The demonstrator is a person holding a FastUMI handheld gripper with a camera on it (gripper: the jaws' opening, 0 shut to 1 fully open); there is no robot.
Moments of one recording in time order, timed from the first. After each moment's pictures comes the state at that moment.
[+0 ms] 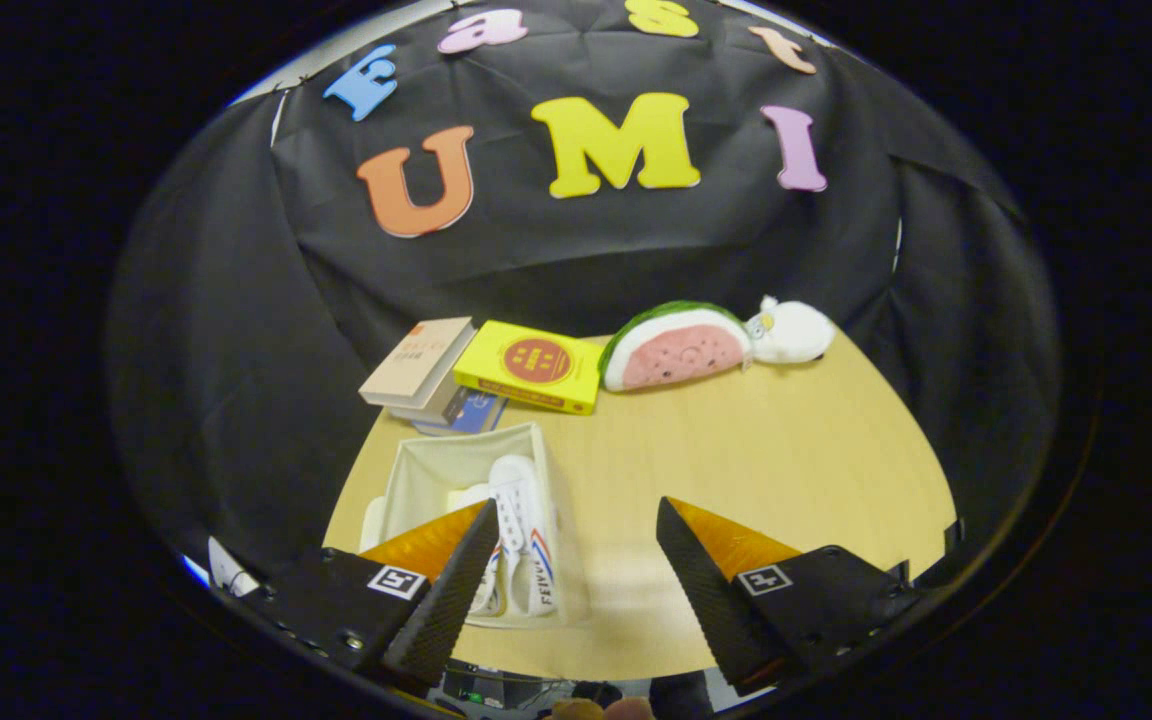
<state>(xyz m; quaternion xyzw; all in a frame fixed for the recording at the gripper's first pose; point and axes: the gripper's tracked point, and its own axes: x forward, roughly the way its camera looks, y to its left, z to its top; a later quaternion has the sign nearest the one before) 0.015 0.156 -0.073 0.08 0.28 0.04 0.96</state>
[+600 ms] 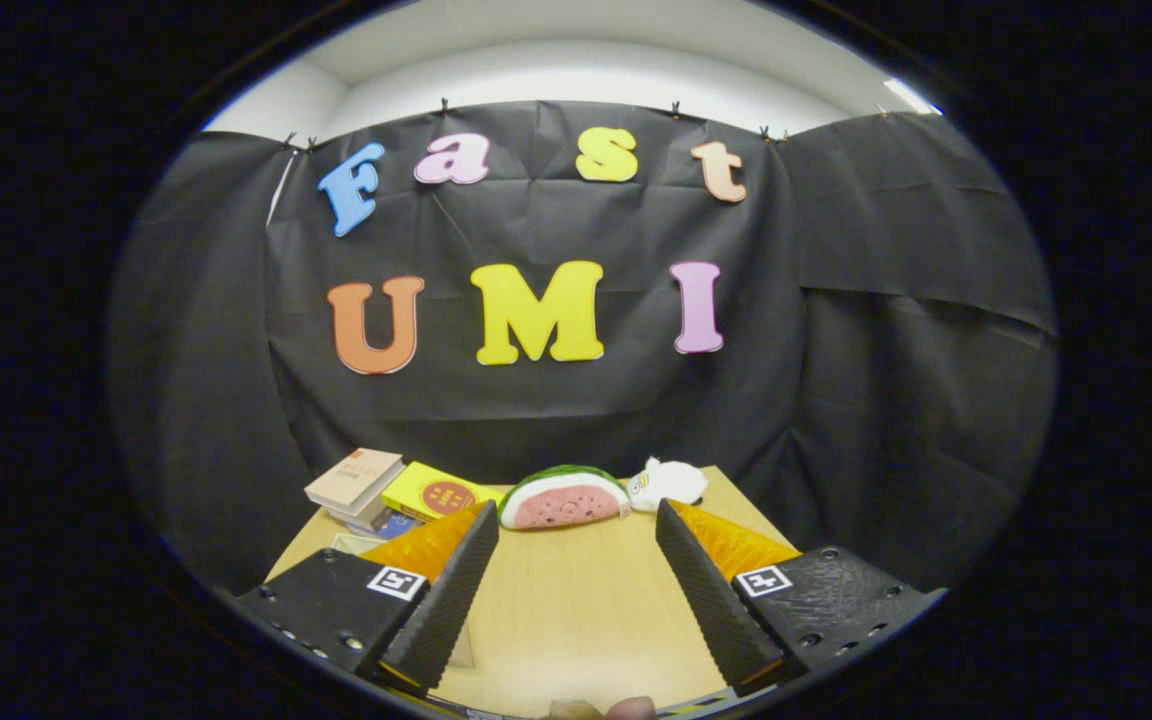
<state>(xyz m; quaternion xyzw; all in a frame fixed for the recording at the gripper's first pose) -0.046 0.030 0.046 0.05 0.08 -0.04 0.99</state>
